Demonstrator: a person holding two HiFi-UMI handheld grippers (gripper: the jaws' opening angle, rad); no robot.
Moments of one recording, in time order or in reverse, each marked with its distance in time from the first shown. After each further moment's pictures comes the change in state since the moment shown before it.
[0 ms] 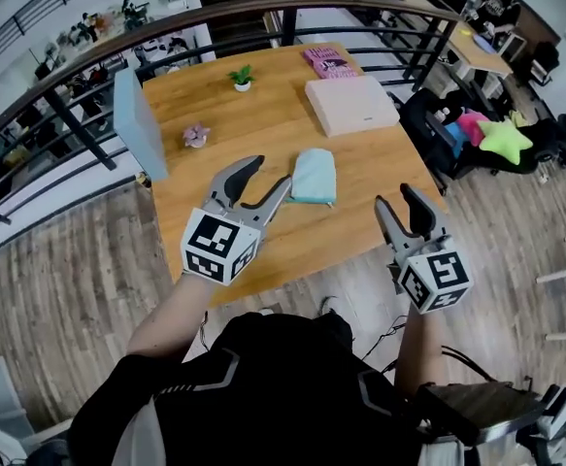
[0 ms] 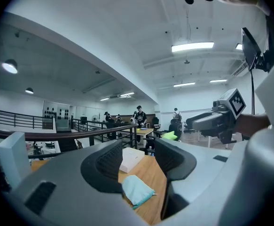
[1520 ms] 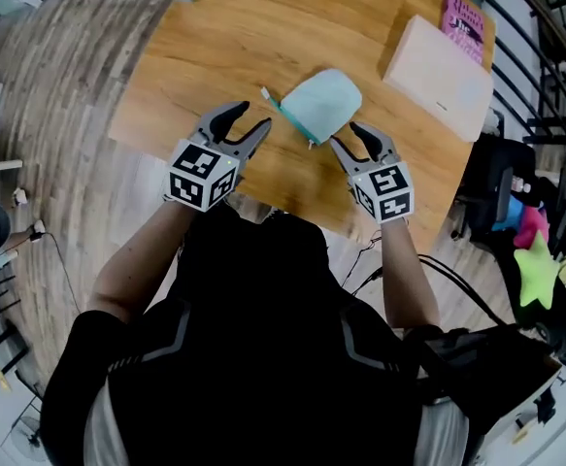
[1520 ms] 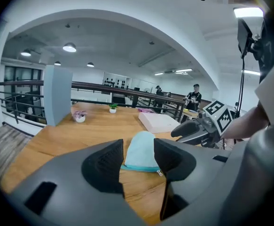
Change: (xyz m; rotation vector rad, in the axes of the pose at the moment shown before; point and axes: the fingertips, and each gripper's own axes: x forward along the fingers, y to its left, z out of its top) left arm 0.091 -0.025 -0.203 -0.401 0.316 0.651; right arm 0.198 -0.047 -0.249 -0.239 0.350 0.958
